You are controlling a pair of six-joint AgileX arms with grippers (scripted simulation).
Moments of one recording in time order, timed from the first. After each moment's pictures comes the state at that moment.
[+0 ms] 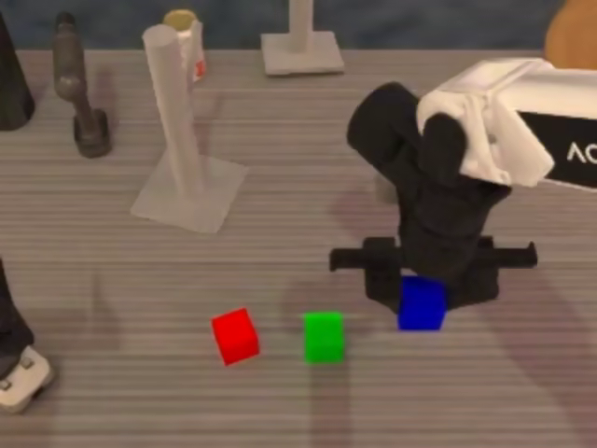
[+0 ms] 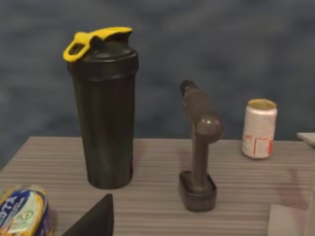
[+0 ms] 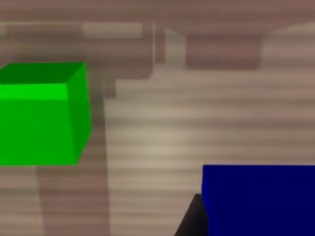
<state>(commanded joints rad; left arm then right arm) 0.02 0.00 0.00 0.00 0.00 0.00 0.66 1.93 1.37 -1.01 0.00 0.67</state>
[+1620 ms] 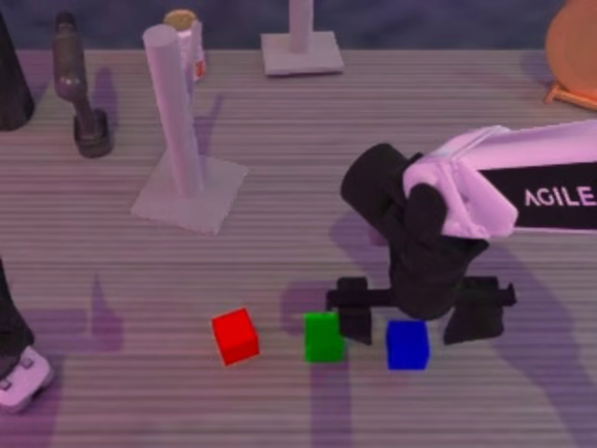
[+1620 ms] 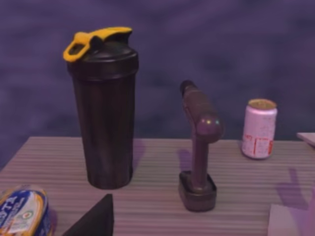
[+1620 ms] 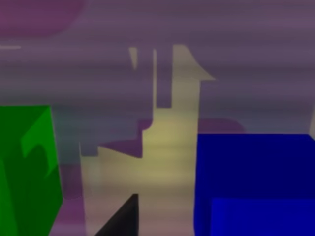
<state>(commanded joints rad) 0.02 0.00 0.00 0.00 0.00 0.00 0.67 2.02 1.24 -0.77 0.01 0.67</state>
